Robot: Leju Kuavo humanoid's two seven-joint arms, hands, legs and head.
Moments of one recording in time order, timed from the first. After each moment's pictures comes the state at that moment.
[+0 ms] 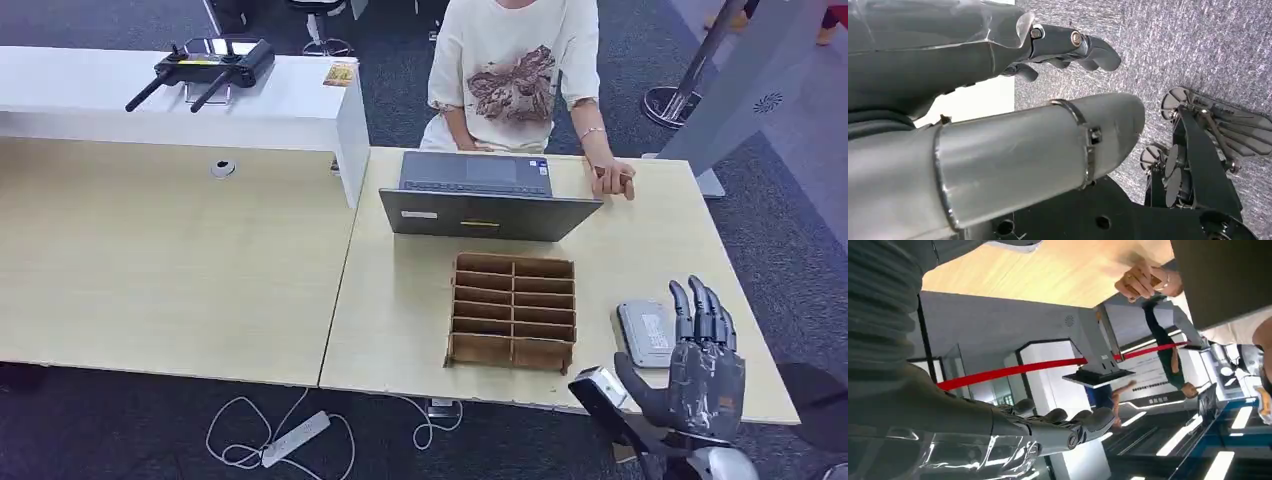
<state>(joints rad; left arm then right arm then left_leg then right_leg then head) -0.07 -0.04 -1.13 -0.13 1.57 0.15 0.00 0.17 -0.07 0.01 -1.82 1.24 -0.31 -0.02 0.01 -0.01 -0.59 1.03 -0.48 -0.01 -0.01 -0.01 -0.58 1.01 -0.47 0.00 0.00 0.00</state>
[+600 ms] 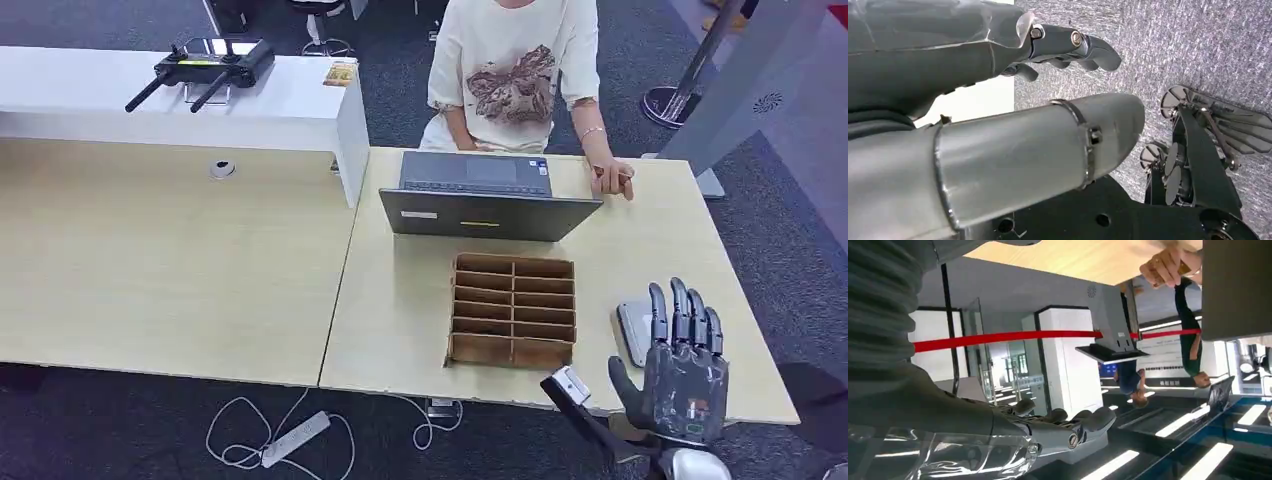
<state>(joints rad) -0.07 -0.04 -1.13 -0.13 1.57 0.14 0.00 0.18 -0.05 0.09 -1.83 1.54 -0.31 0.17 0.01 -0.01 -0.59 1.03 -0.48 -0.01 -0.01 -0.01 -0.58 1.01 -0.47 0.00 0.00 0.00</state>
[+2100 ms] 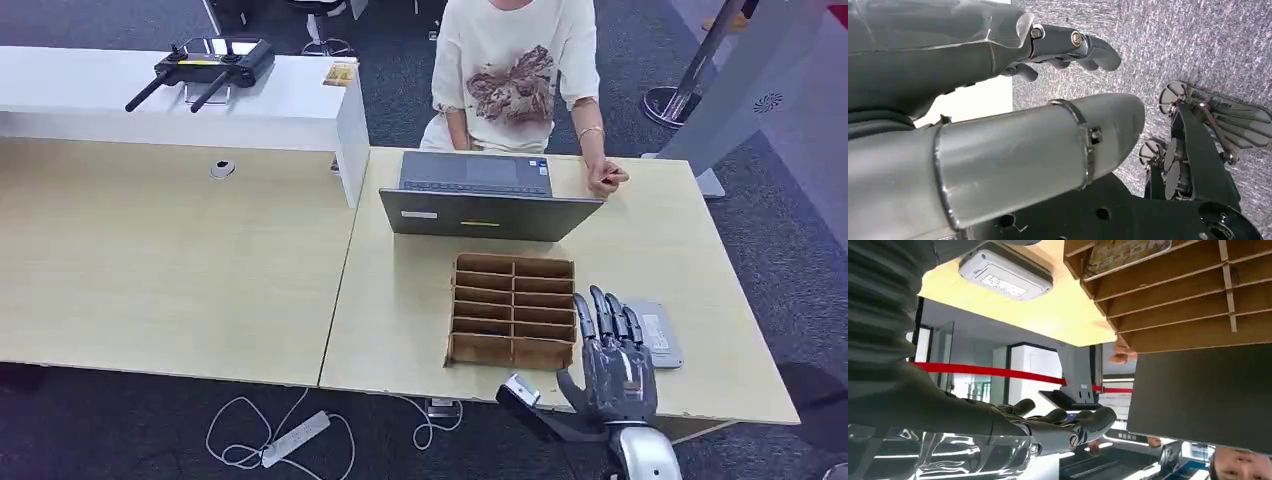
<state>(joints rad) -0.07 -0.04 -1.13 -0.13 1.57 0.12 -0.01 0.10 -0.08 0.23 -1.70 1.47 -0.13 0.15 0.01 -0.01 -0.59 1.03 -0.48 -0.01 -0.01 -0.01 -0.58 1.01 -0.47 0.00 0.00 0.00</state>
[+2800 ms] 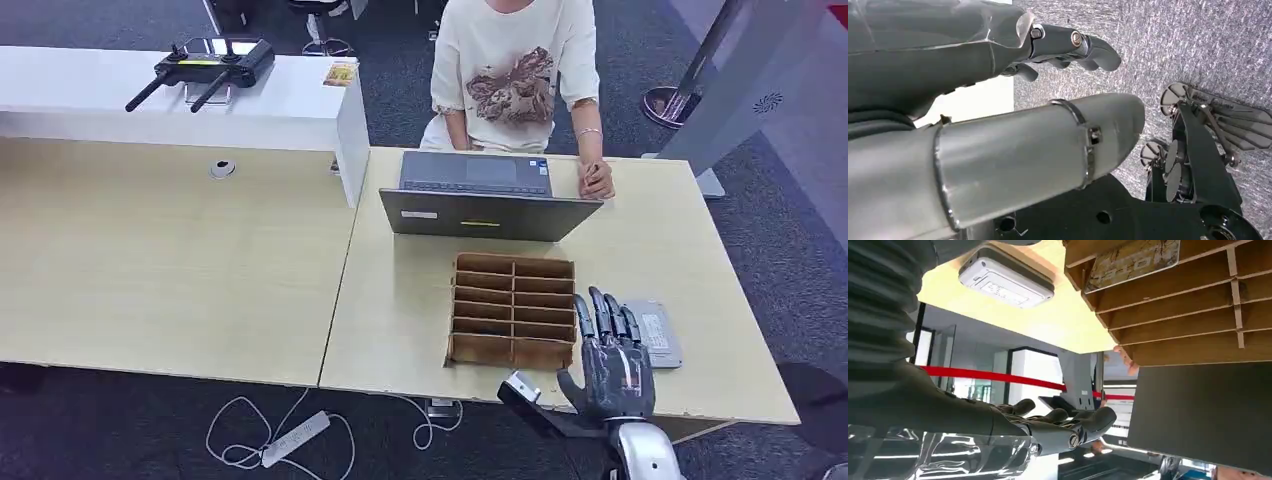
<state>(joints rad) -0.07 -0.04 -1.13 -0.13 1.57 0.12 0.00 0.08 -0.09 0.23 -1.67 1.45 -0.13 0.15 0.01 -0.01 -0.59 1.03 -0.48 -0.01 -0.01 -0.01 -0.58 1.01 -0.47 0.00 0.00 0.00</state>
